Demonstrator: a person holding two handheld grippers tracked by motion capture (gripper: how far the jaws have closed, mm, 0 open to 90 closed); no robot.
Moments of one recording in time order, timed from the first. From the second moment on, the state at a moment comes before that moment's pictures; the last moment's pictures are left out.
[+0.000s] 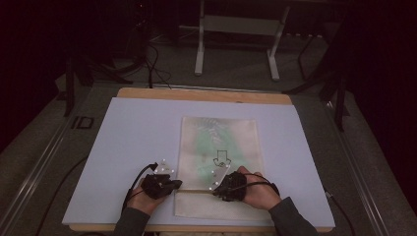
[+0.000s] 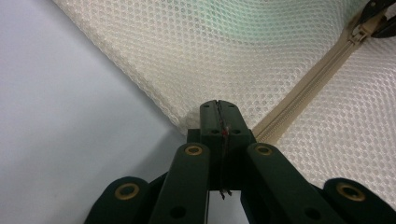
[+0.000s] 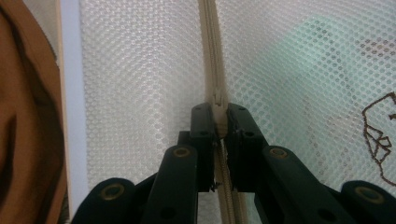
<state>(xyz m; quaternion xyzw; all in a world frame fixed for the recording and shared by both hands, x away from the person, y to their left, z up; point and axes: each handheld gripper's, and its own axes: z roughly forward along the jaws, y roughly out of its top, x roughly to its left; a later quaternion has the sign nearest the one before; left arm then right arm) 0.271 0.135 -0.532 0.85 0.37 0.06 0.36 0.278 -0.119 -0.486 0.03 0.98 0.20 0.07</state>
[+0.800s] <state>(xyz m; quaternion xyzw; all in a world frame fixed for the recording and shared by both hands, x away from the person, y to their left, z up) 0.270 0.133 -0.531 0.86 0.36 0.06 0.36 0.276 -0.135 -0.484 0.04 0.98 0.20 0.07</state>
